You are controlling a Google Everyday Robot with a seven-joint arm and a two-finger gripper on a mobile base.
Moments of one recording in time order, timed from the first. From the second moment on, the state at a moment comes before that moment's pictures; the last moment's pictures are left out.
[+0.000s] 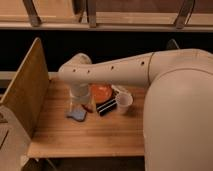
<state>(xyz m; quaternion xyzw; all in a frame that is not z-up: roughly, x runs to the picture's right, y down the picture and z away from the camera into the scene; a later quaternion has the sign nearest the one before) -0.107 0.103 0.703 -0.26 0.23 0.64 0.68</state>
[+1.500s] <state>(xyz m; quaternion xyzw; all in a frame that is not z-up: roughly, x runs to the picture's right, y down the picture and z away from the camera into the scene) -0.104 0.092 0.704 -0.25 0.22 0.63 0.70</state>
